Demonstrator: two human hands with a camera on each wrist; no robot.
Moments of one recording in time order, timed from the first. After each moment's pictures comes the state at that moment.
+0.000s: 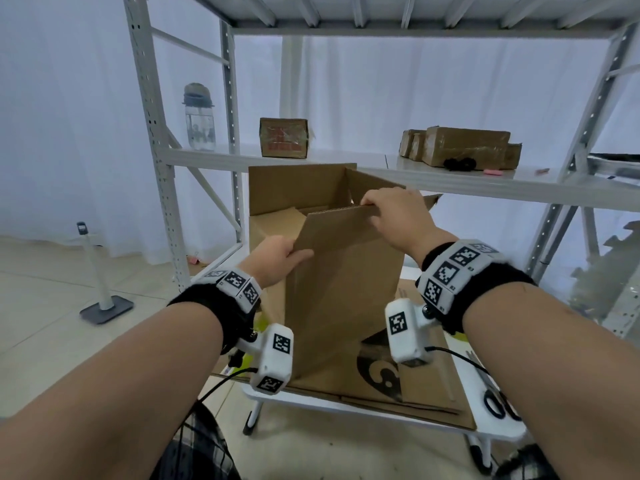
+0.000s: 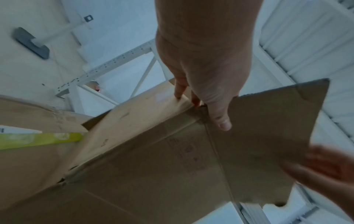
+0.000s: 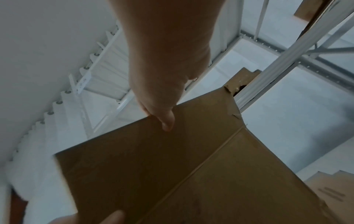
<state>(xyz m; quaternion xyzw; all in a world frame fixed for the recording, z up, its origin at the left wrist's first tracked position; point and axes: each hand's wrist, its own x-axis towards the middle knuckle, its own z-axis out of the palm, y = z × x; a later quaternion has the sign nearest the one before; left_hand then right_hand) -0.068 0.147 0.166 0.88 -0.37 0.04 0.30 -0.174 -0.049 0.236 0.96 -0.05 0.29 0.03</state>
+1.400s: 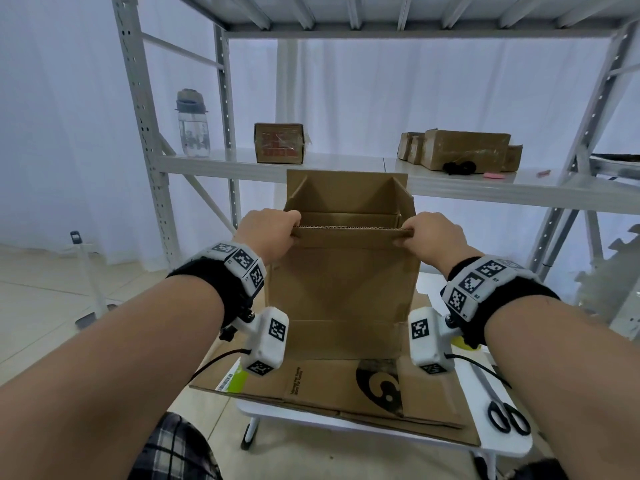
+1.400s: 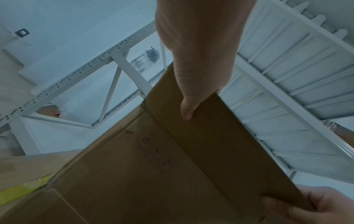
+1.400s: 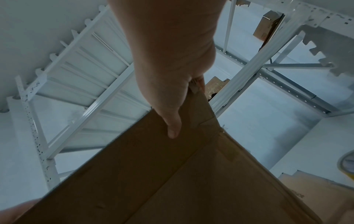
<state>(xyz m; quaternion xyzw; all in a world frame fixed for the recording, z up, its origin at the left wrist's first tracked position) -0.042 0.127 0.216 0.90 -0.37 0.23 0.01 -0.172 -0.112 0.222 0.96 -0.22 0.19 -0.03</state>
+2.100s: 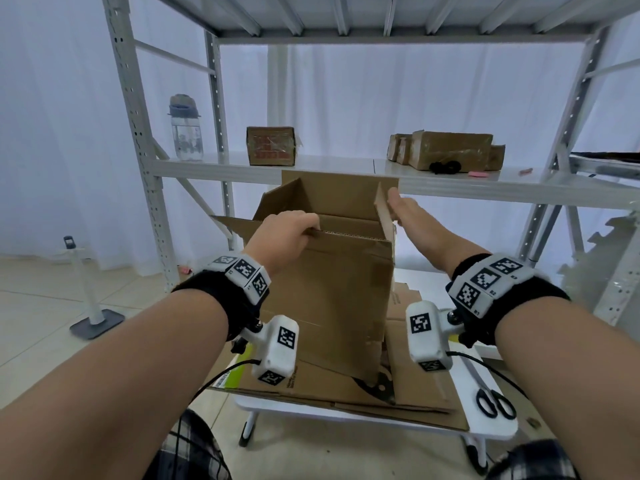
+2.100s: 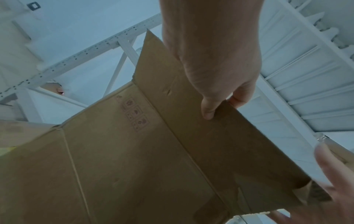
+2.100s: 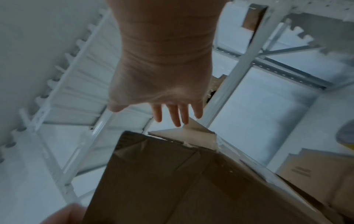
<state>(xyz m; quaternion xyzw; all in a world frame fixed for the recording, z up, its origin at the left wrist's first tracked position) -0.076 0.118 0.207 0.83 -0.47 0.23 0.19 -0.211 -0.078 0.234 0.86 -0.13 0.20 -0.44</state>
